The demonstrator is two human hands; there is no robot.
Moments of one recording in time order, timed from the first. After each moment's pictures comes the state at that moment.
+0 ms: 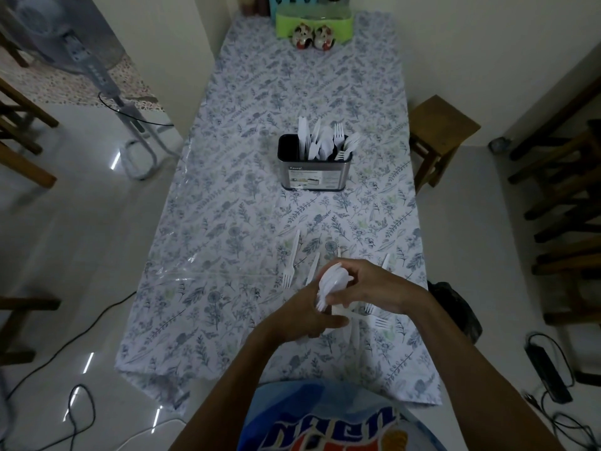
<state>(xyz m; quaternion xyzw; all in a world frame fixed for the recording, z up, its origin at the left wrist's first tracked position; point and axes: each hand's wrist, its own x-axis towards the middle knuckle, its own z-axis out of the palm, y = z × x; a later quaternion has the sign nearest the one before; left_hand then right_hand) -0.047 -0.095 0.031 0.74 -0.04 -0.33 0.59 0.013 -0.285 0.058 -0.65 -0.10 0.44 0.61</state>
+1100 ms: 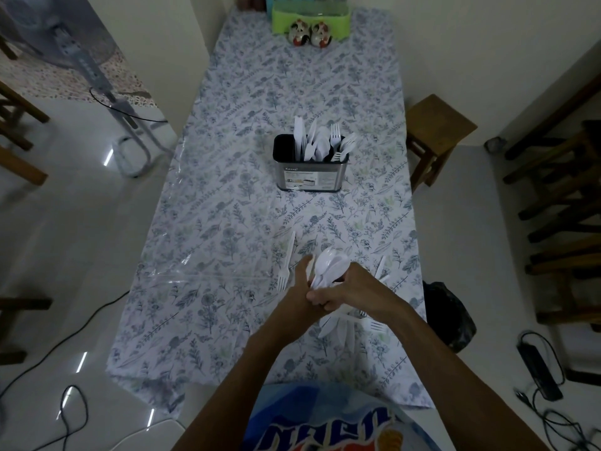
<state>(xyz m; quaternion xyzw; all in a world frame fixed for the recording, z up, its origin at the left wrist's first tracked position) -0.036 -0.103 -0.009 0.79 0.06 -0.22 0.57 0.007 -0.262 0.051 -0.74 0.00 0.37 0.56</state>
